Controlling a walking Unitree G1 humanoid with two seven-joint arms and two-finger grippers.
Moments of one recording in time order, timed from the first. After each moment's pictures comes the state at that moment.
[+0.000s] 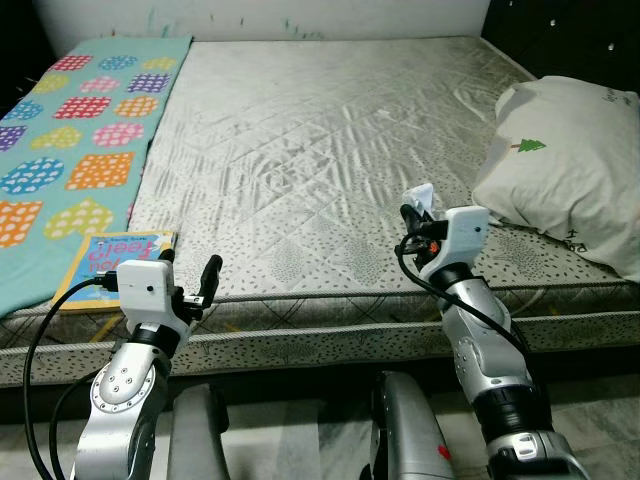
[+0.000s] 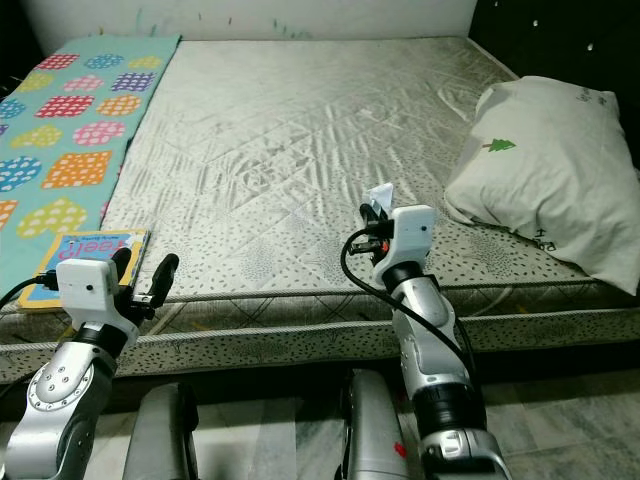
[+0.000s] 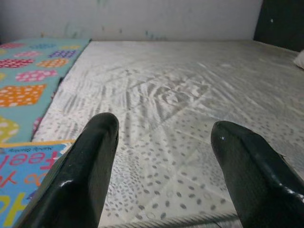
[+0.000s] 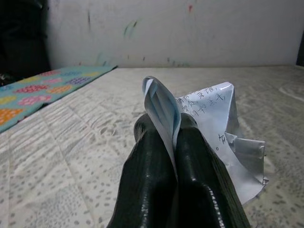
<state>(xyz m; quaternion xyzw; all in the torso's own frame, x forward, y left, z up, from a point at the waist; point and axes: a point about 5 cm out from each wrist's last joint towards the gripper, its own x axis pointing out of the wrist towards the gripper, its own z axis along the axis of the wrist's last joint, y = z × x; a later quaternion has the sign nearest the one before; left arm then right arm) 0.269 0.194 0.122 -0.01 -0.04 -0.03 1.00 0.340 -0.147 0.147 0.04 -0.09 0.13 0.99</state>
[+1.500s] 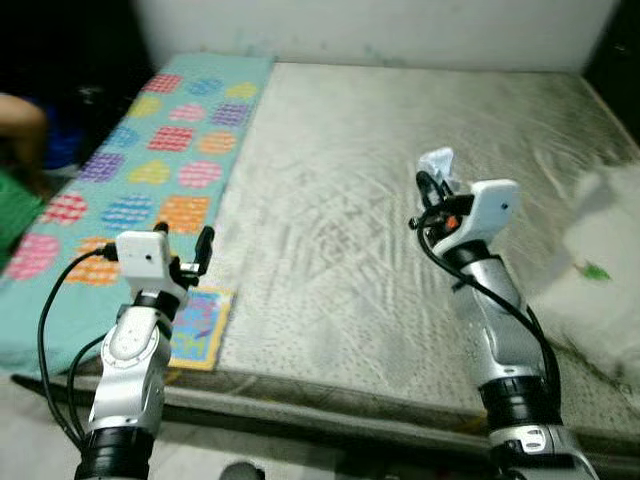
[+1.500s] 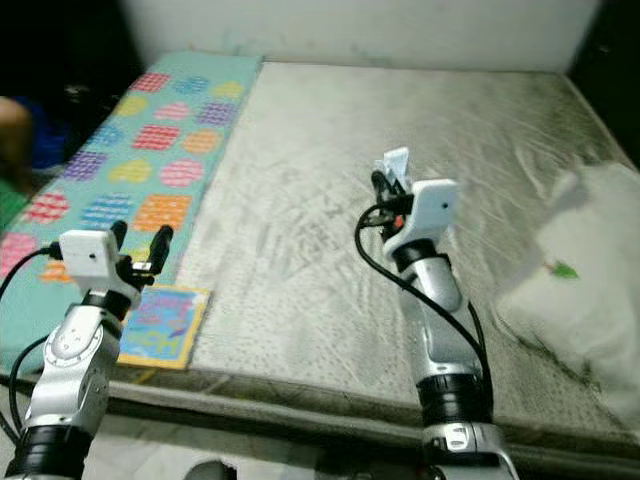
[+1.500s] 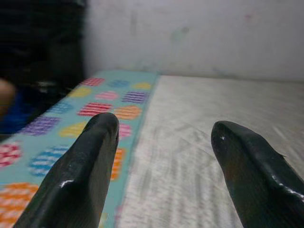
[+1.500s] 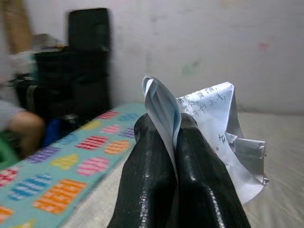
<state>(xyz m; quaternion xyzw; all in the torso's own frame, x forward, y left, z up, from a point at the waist) 0.308 0.200 0.125 -0.01 -0.07 -0.04 1.00 0.343 -0.155 0.175 0.06 -0.15 0.12 0.98</state>
